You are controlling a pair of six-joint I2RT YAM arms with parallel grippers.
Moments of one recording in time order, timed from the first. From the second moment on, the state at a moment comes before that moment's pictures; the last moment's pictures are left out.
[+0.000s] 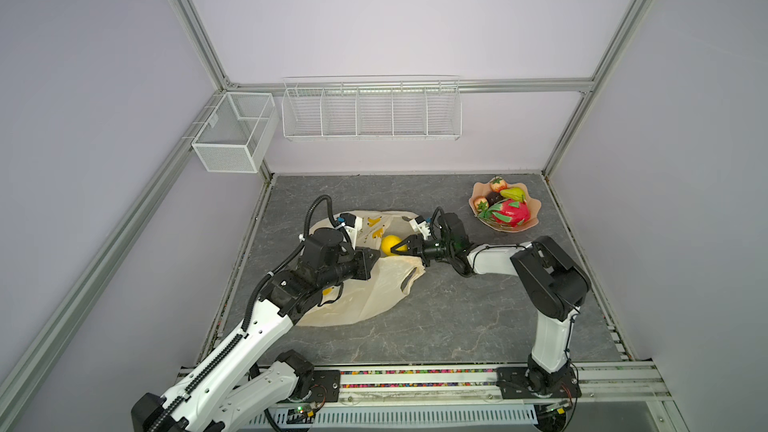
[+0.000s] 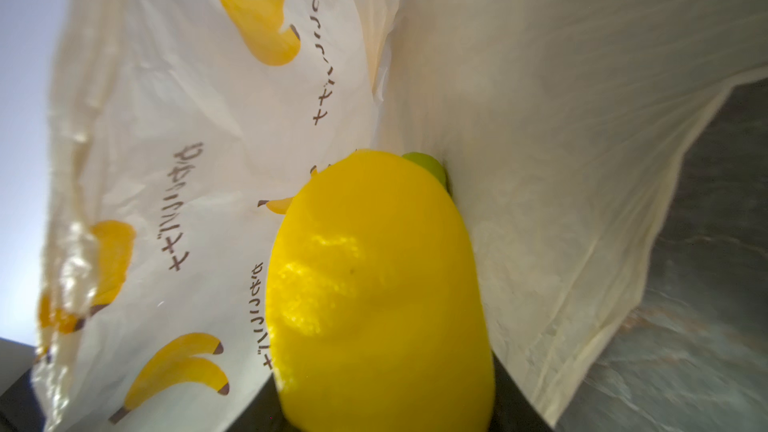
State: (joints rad) left arm -0.63 0.92 0.86 -0.47 0.23 -0.54; right arm 0.61 1.94 0.98 0.52 -0.87 1.14
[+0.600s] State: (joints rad) left arm -0.63 0.94 0.89 -0.46 0.23 -0.53; right arm 0.78 2.16 1.25 0.58 -0.90 1.25
